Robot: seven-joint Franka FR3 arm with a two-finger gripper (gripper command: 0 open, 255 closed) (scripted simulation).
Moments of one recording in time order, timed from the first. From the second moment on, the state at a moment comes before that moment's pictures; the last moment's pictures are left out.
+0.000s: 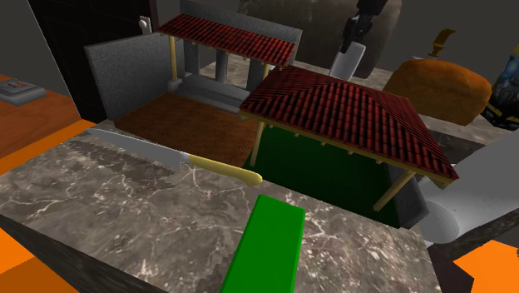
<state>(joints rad) -0.03 -0.26 -0.32 -1.74 -0.01 1.59 -0.38</state>
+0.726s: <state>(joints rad) -0.07 -0.18 -0.31 -1.53 -0.07 1.45 -0.41</state>
